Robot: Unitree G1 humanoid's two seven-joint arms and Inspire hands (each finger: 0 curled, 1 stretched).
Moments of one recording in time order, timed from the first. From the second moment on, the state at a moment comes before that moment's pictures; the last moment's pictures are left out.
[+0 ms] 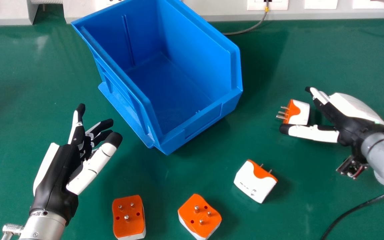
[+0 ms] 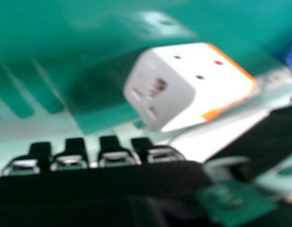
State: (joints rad) left arm 0.23 0.25 0.18 0.06 -0.08 -0.22 -0.26; right arm -0.54 -0.56 0.28 0.85 -0.61 -0.14 0.12
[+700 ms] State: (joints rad) left arm 0.23 0.25 0.18 0.05 -0.09 -0.22 -0.26; right arm -0.67 -0.56 0.44 0.94 -0.72 -0.10 0.14
